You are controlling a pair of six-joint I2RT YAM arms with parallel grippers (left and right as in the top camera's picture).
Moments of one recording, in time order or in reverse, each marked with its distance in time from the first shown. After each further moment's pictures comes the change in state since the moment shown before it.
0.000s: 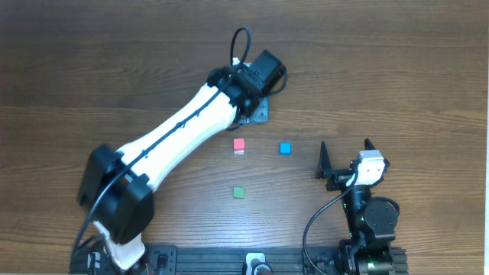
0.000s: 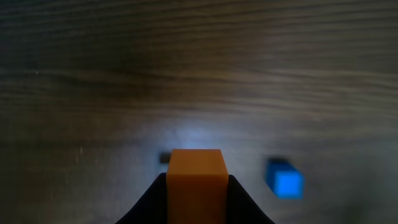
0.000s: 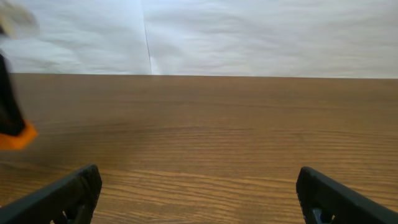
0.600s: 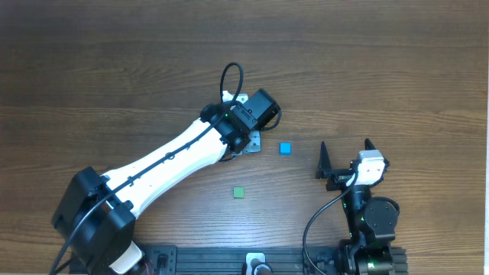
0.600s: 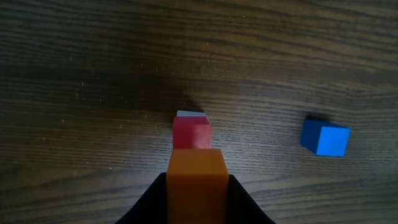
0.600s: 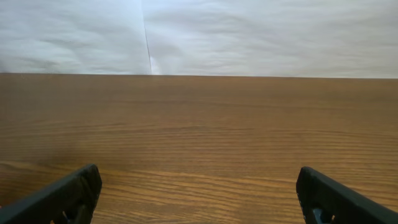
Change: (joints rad) left arm -0.075 -0.167 -0.322 0.111 -0.017 -0.142; right arm 0.000 0.000 0.000 0.000 0.000 0.000
